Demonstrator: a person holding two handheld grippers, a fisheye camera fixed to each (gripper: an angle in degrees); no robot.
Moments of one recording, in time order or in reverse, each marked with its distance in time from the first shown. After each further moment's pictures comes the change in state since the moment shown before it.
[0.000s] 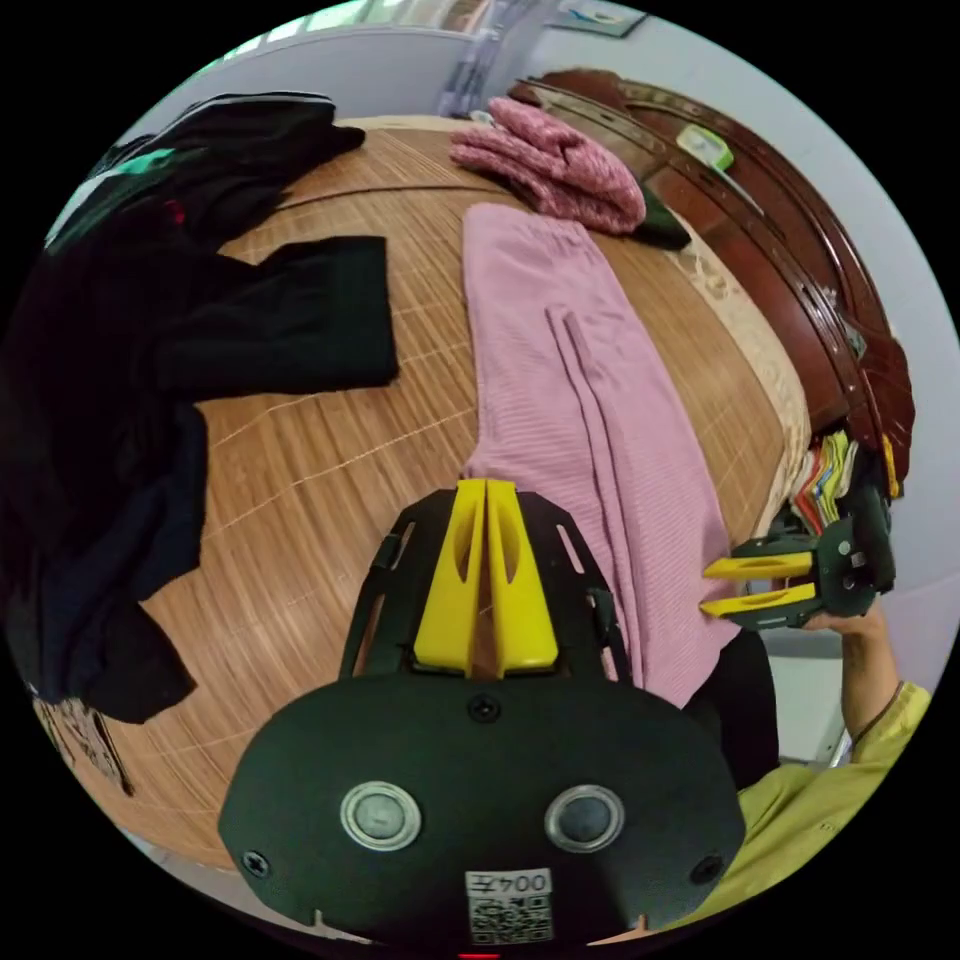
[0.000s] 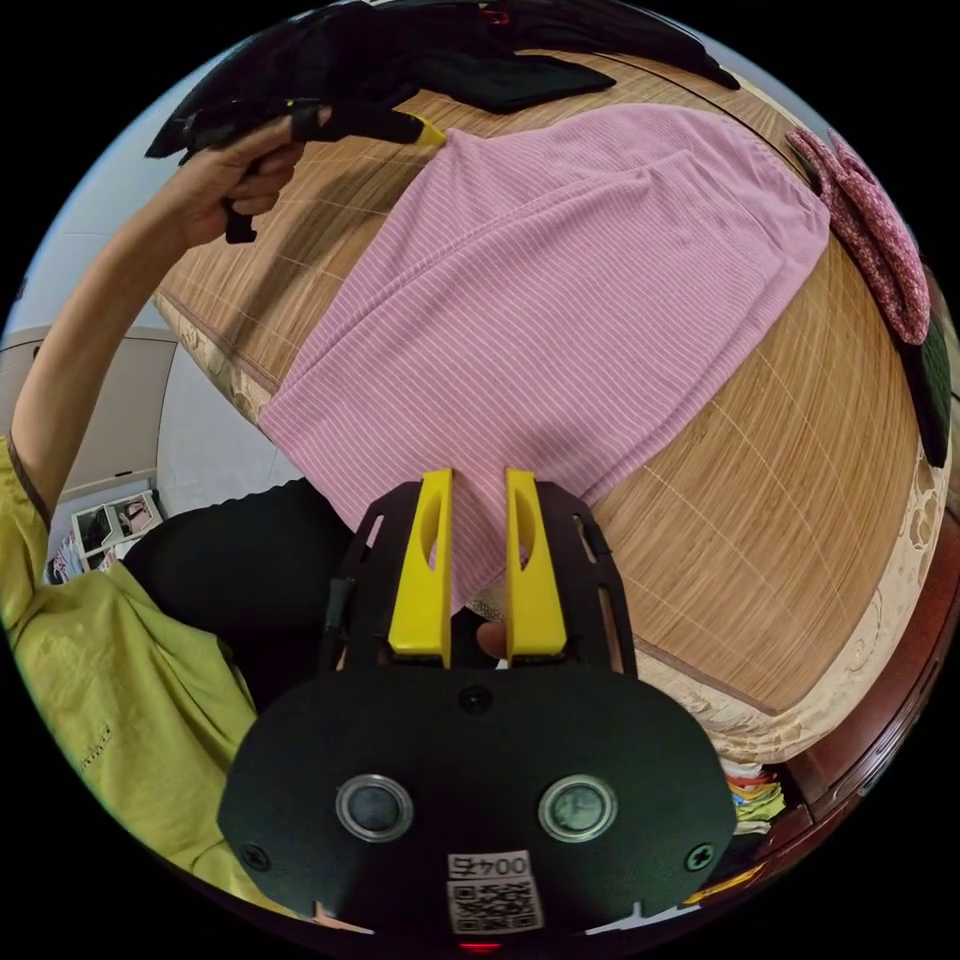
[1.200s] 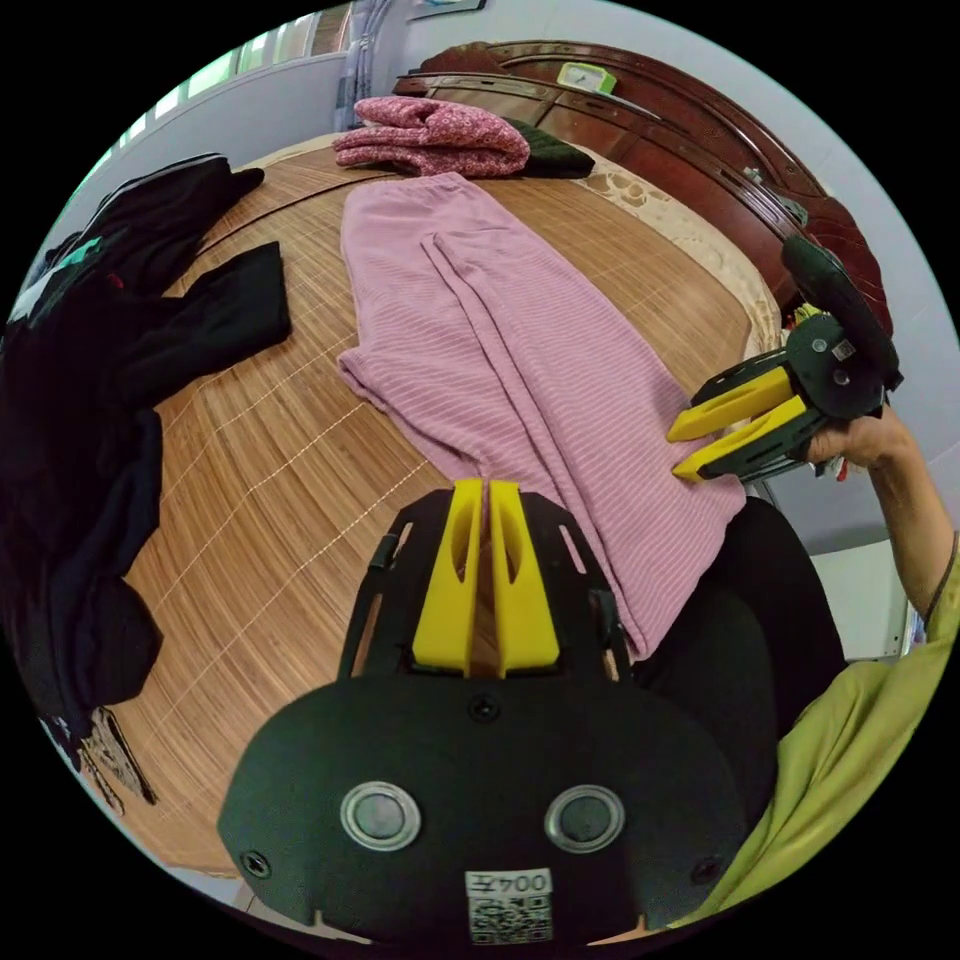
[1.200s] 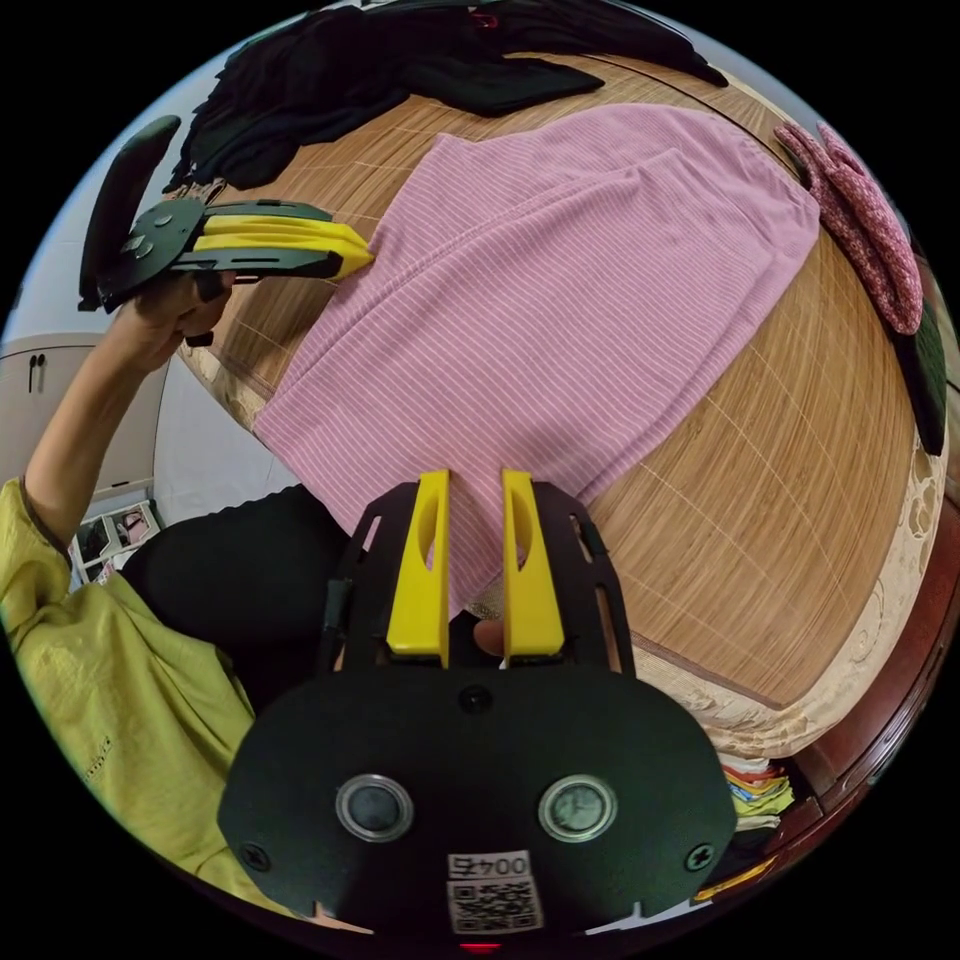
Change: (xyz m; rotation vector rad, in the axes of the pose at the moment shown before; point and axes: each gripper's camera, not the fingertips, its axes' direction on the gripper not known) left arm 0.089 0.128 0.022 -0.081 -0.050 0.244; right arm -0.026 -0.012 0.003 0.020 0.009 0.026
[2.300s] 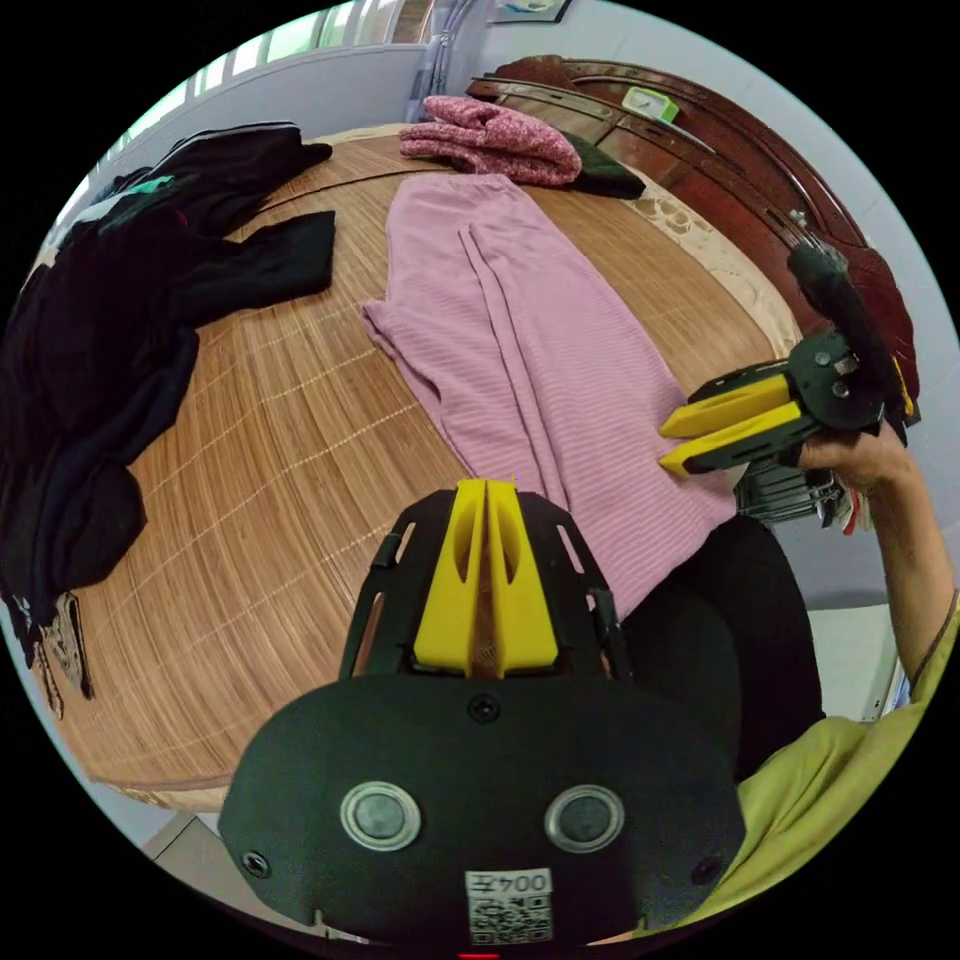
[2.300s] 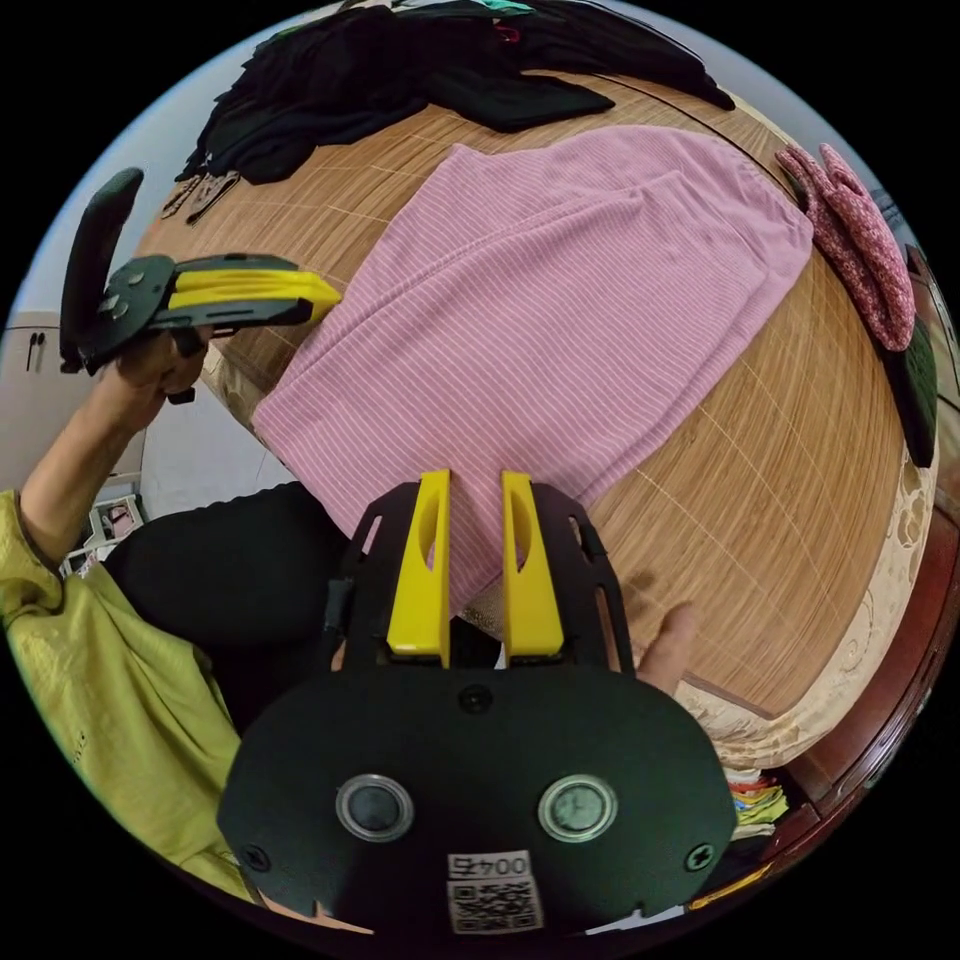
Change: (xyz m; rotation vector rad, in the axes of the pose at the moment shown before) left arm 0.073 0.107 -0.022 0.018 -0.026 -0.154; right arm 0.006 0.120 0.055 0.053 0.044 -0.028
